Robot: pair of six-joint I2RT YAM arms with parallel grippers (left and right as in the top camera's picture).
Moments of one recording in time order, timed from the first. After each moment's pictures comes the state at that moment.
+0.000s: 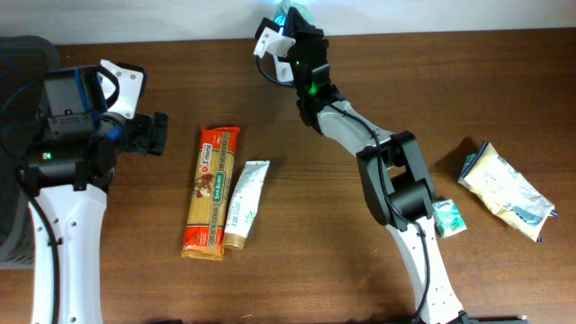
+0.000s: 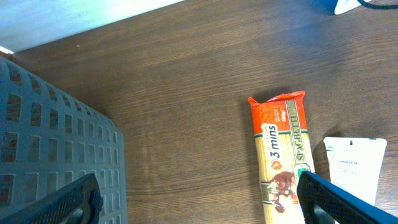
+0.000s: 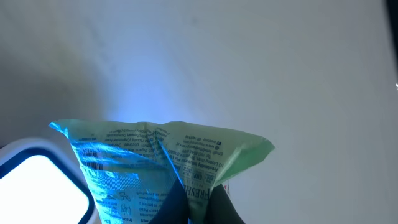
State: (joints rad) left arm 0.10 1.39 1.48 -0.92 0.01 0.33; right arm 0.42 2.53 1.93 0.66 0.27 -1.15
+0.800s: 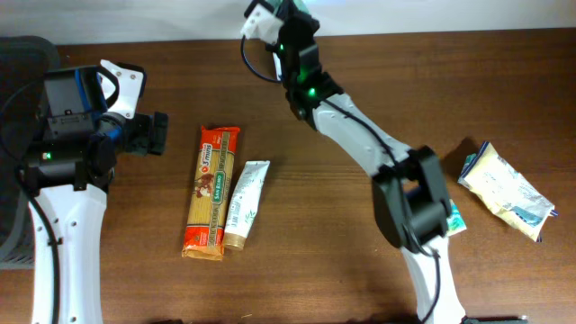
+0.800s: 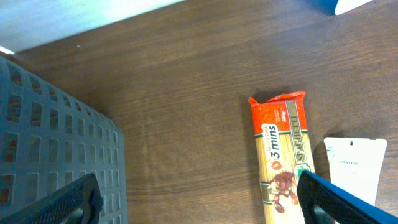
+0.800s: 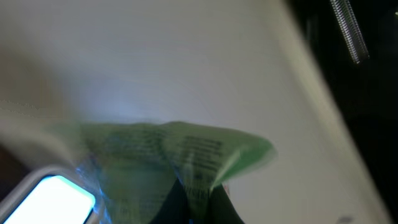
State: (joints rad) left arm 0.10 1.39 1.48 -0.91 0.01 0.33; right arm 0.50 2.27 1.94 0.26 0.42 -0.91
